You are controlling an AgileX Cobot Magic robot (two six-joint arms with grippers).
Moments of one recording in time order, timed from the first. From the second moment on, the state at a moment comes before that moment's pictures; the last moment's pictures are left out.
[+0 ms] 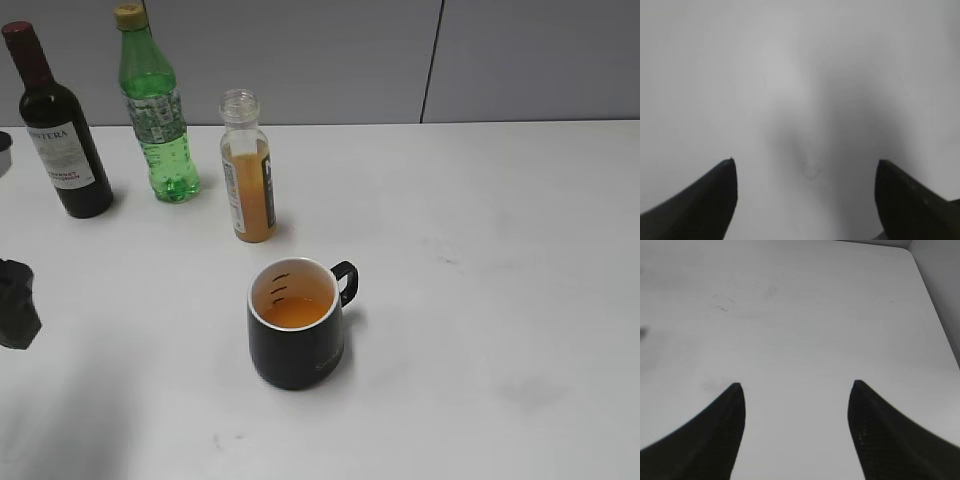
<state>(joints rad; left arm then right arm) -0.38 1.27 -0.78 0.03 0.93 0.02 0.07 0.00 -0.41 0.03 0.94 -0.05</state>
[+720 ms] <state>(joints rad) -0.38 0.25 -0.59 0.06 1.10 0.02 0.07 0.00 -0.41 0.03 0.94 -0.05</state>
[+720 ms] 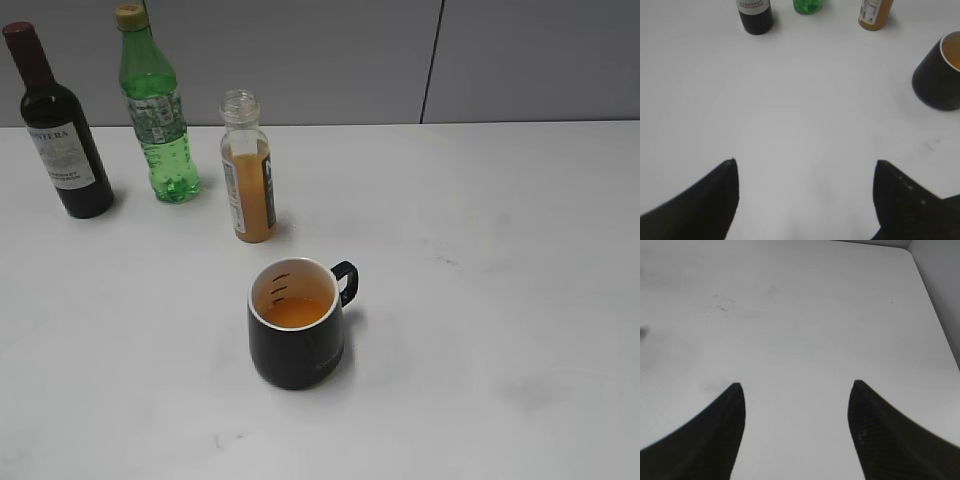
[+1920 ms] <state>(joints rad) -0.26 0.03 -0.48 0.02 1.08 0.04 0.07 0.00 -0.41 0.03 0.94 -0.05</state>
